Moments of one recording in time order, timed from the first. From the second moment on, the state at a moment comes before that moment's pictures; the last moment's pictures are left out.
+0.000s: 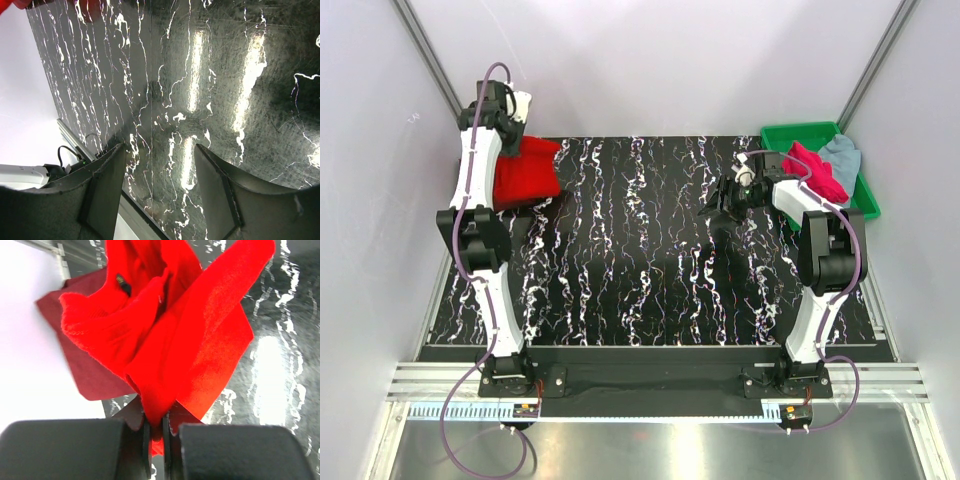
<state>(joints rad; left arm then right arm) 0.08 2.22 2.35 -1.02 -0.02 0.34 0.08 1.96 1.38 -0.47 -0.74 0.38</state>
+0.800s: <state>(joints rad) 0.20 2.23 2.36 -0.97 -0.14 0.40 0.08 1.96 1.37 -0.46 -0.74 0.38</state>
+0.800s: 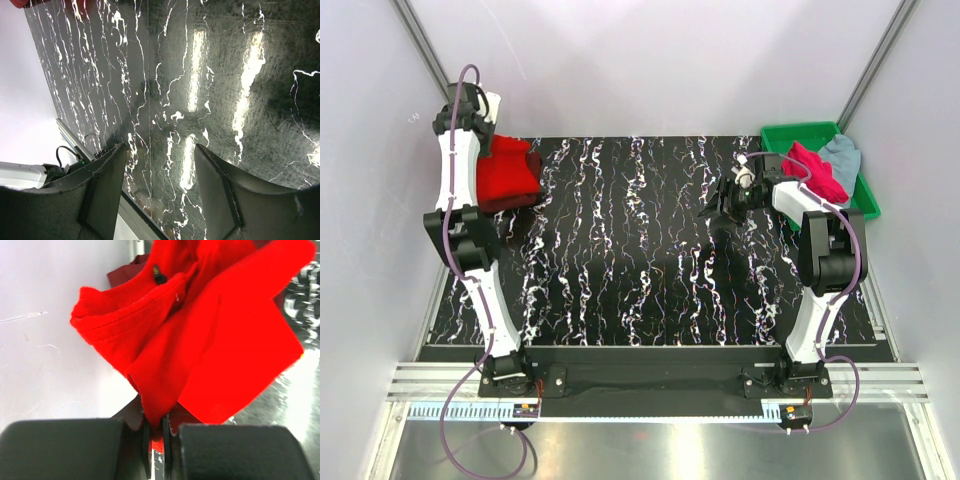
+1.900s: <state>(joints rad) 0.18 2.54 2.49 -0.64 -0.38 0.53 0.08 1.89 1.24 -0.44 -0.72 0.38</state>
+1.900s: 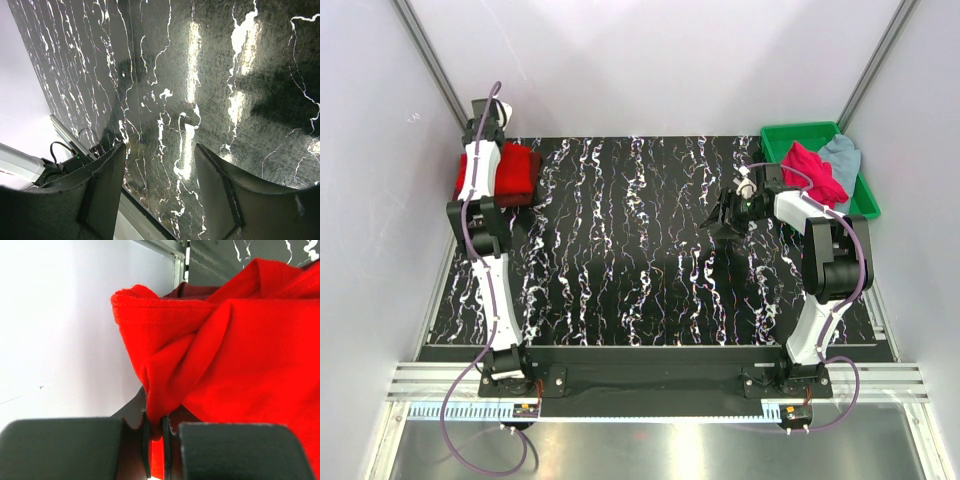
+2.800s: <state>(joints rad) -0.02 1.90 2.15 -0.76 -0.03 0.07 0.08 1.71 1.36 -0.47 -0.11 0.24</state>
